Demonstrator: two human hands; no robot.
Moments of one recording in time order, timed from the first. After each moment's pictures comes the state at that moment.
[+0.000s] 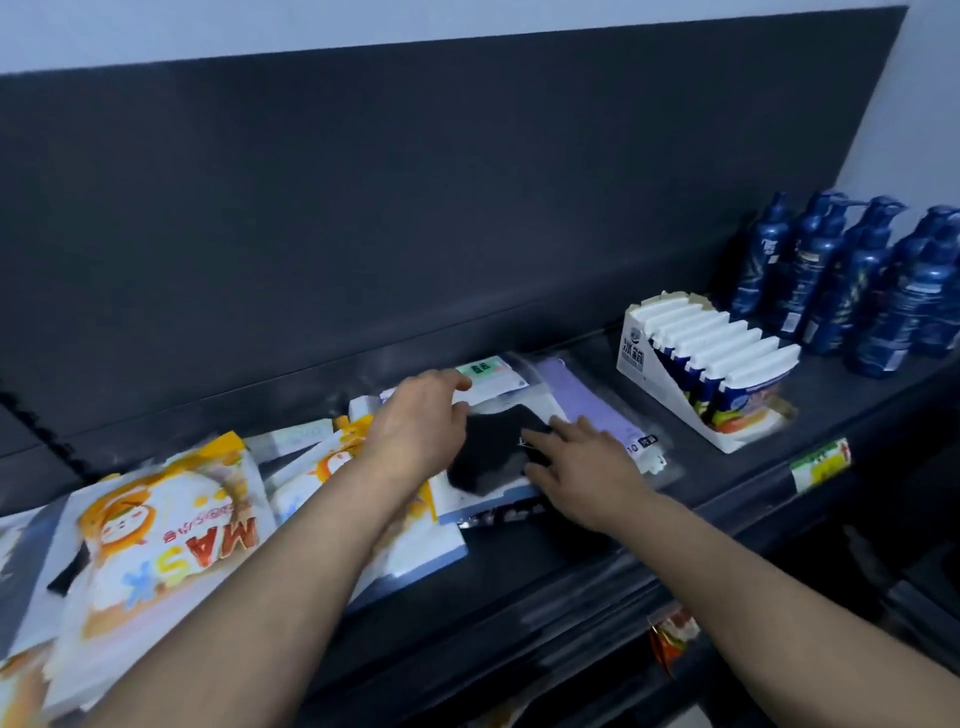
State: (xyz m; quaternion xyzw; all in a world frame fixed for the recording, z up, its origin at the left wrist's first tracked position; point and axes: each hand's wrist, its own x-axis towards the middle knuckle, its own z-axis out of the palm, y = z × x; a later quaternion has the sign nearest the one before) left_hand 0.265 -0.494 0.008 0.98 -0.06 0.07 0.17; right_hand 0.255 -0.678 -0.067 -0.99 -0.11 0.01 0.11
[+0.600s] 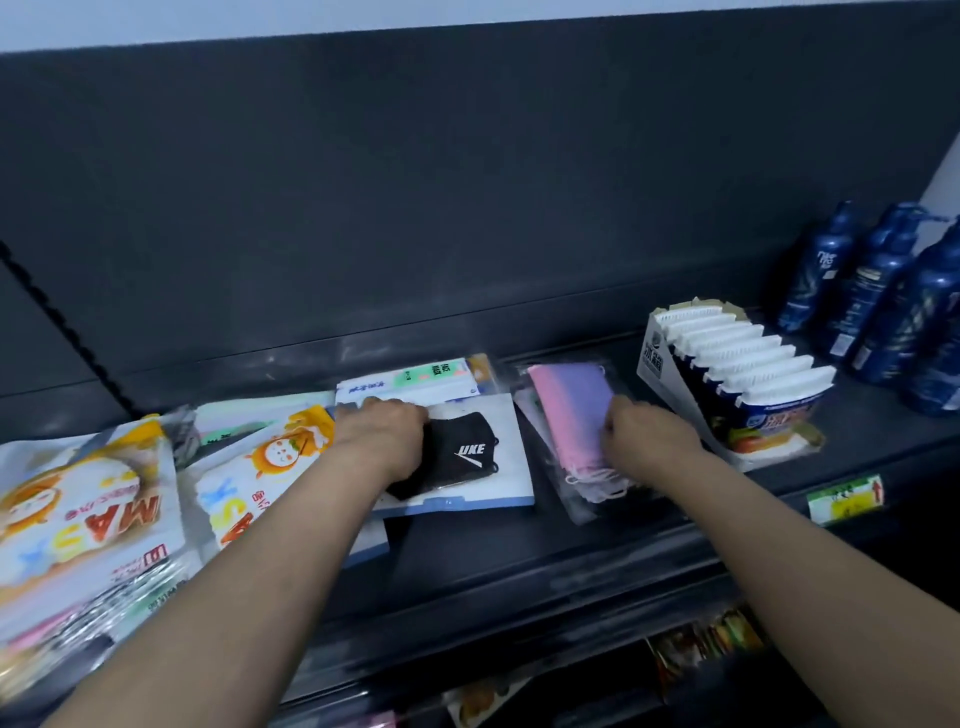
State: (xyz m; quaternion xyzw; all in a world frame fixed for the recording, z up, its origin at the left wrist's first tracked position) left_hand 0.259 -0.479 -0.018 0.99 0.06 -0.09 -0.08; right_hand 0.300 -0.738 -0.054 -0.99 -0.02 0.06 0.10
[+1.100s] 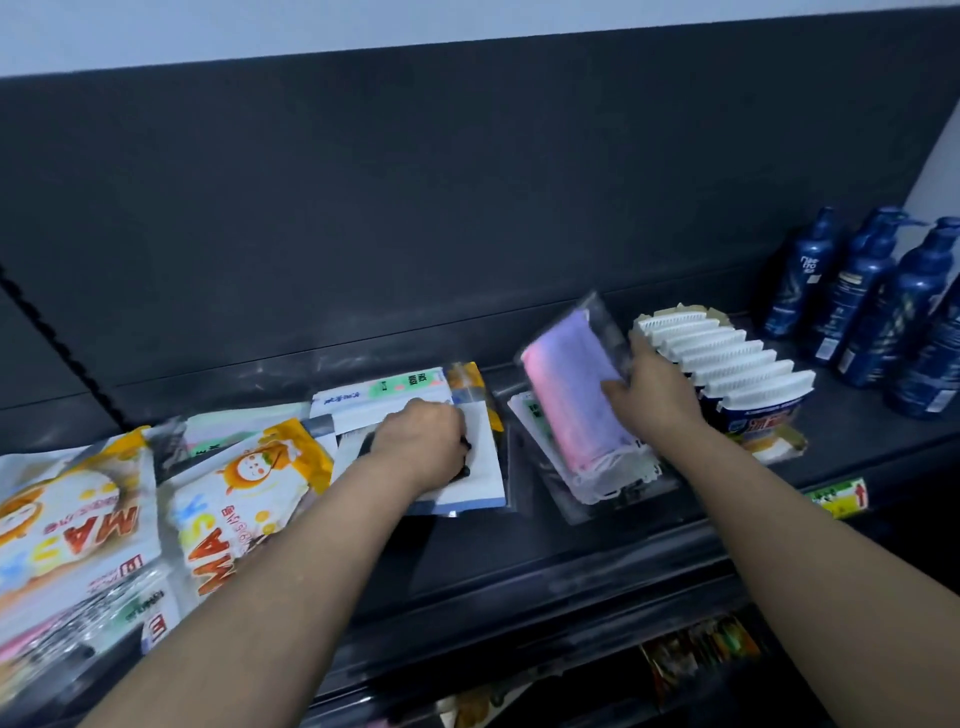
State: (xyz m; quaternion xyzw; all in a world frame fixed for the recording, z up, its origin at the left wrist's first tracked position) left_hand 0.256 -0.527 -0.014 1.00 0.00 -0.04 0.04; right_hand 0.308 -0.752 -0.016 -0.95 0.00 -0.10 0.28
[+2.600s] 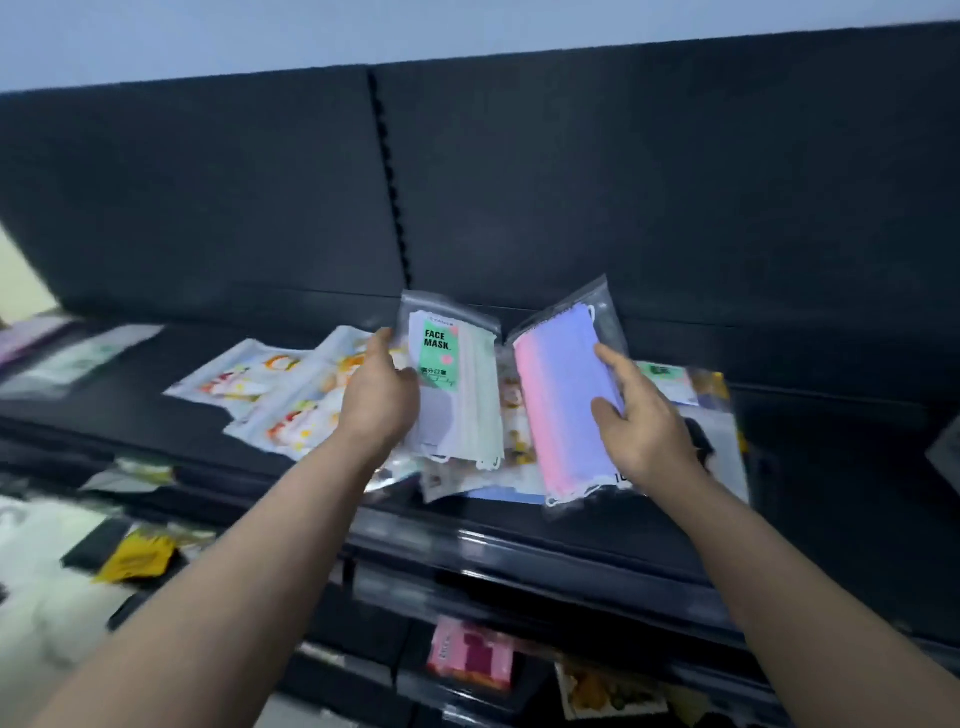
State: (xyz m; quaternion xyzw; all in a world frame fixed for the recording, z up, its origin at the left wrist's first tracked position) left_hand 0.105 -0.338 0.006 0.80 0.39 0.26 0.38; right_hand 0.217 -0.556 -0.016 -0.84 -0.30 0.01 0.45
